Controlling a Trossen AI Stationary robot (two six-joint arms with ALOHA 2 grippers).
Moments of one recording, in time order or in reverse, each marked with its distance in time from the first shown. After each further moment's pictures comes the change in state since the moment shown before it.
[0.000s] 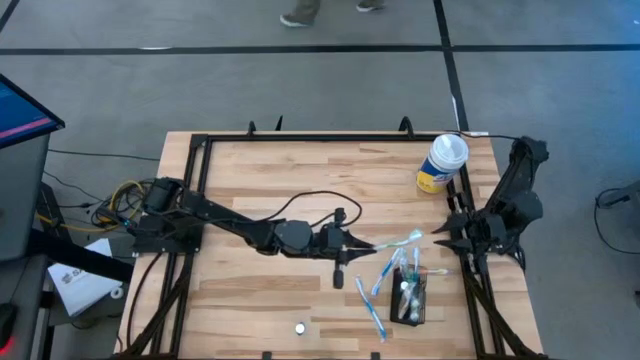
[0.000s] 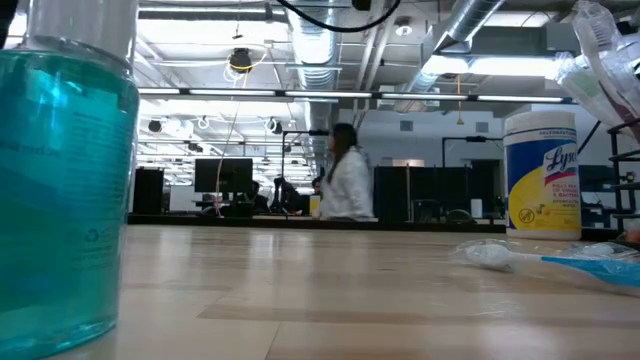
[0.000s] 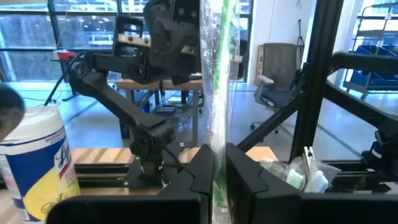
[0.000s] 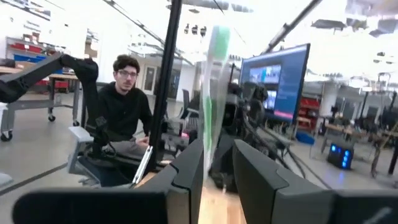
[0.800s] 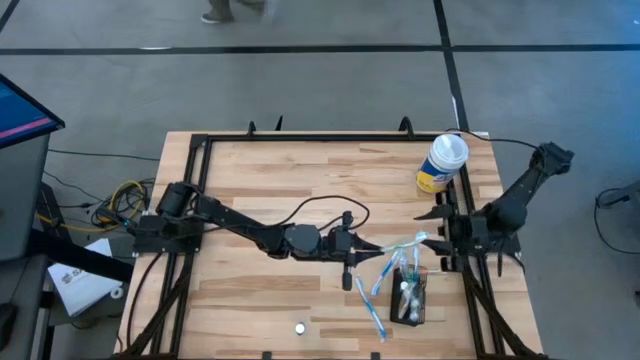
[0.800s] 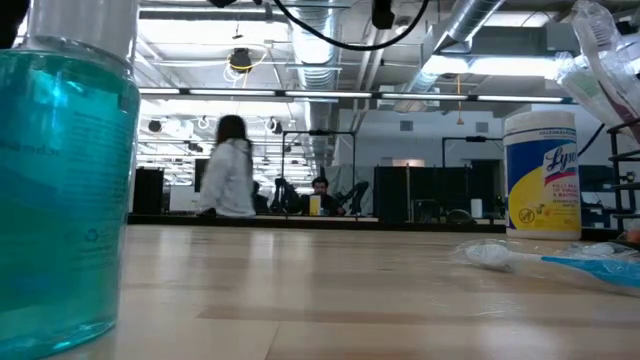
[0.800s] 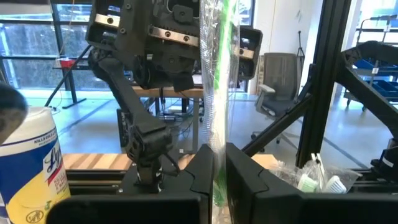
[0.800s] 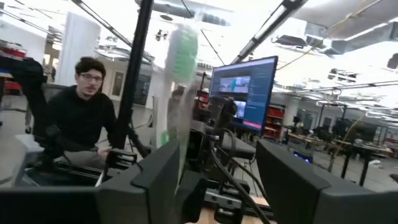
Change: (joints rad) left arm 0.005 0.116 0.036 0.130 0.008 0.002; right arm -0.246 0.206 0.000 0.257 -0.135 -0.033
